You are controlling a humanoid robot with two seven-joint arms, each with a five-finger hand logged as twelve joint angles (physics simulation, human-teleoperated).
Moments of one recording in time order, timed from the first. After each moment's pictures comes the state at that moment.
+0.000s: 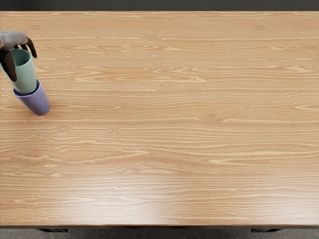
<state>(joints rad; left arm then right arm) -1.35 0.85 -0.18 -1.33 1.25 -0.39 0.61 -0.07 0.00 0.12 0.18 -0.20 -0.04 -0.04</state>
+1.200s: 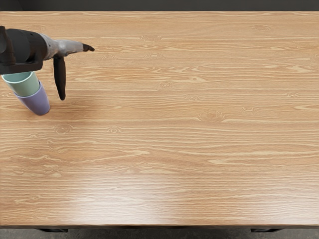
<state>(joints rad) -1.38 0.67 -0.22 -1.35 1.04 -0.39 0.61 -0.07 0.00 0.11 0.18 -0.20 -0.04 -0.04</state>
